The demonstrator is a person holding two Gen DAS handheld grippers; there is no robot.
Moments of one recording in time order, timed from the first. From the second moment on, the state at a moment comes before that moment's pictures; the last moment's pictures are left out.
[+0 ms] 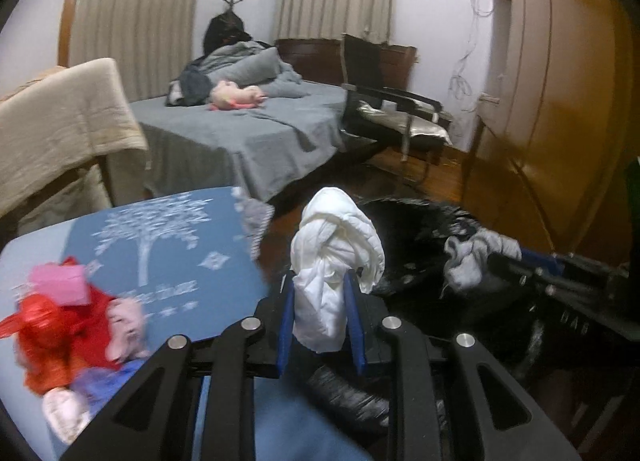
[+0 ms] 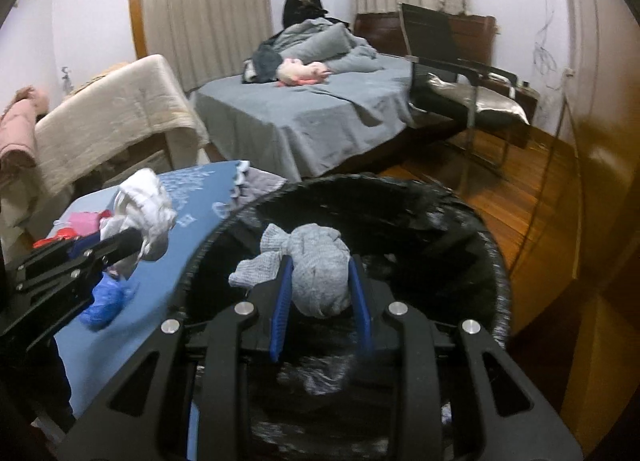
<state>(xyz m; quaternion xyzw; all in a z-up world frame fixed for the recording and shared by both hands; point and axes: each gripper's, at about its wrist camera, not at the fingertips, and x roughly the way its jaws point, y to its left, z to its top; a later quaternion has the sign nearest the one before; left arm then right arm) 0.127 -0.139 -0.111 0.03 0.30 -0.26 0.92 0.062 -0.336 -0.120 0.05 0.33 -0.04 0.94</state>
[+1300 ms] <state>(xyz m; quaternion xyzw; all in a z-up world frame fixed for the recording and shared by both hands) 0.107 0.075 -0.173 -0.01 0.37 -0.02 0.93 0.095 -0.142 -0.141 0.00 0.34 0.13 0.93</state>
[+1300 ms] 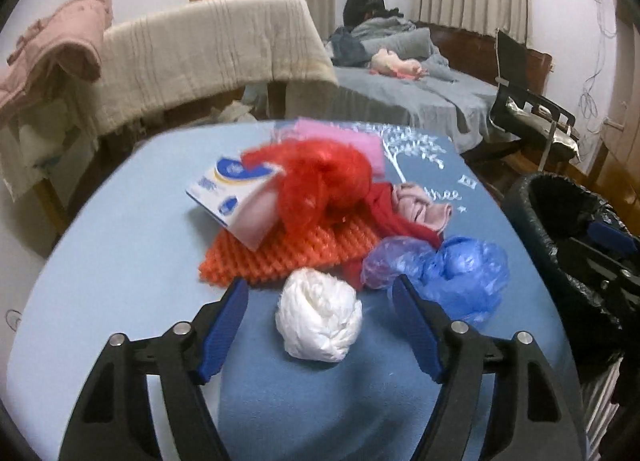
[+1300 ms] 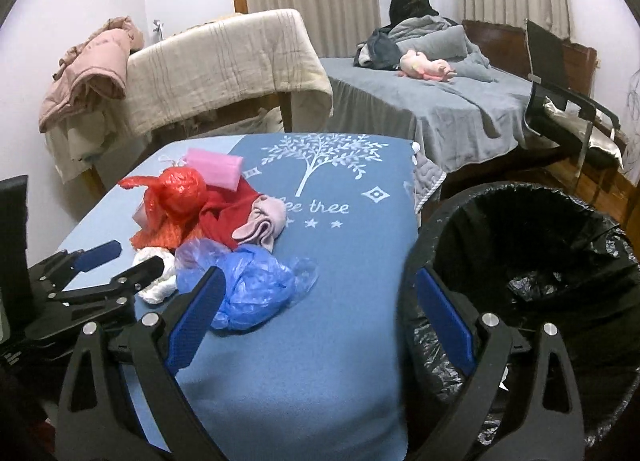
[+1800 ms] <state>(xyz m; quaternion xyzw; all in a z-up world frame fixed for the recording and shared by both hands) 0.099 0.086 -0.164 -0.02 0.36 -0.04 0.93 0.104 -0.114 -0.154 -0.02 0.35 0.16 0.92</state>
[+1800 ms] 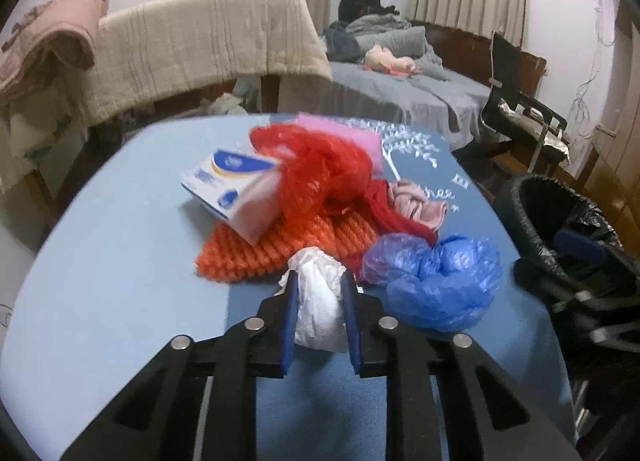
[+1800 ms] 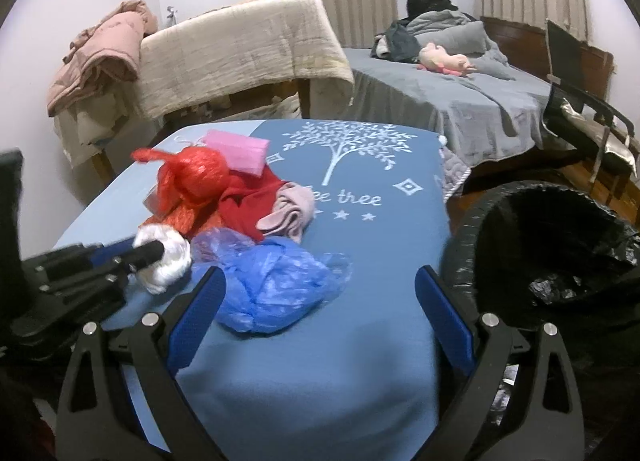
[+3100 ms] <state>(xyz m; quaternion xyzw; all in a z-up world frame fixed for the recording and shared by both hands) 0.079 0.091 -0.122 -0.02 0.31 -0.04 0.95 0.101 -0.110 -0.120 -0.01 0.35 0.20 0.92</state>
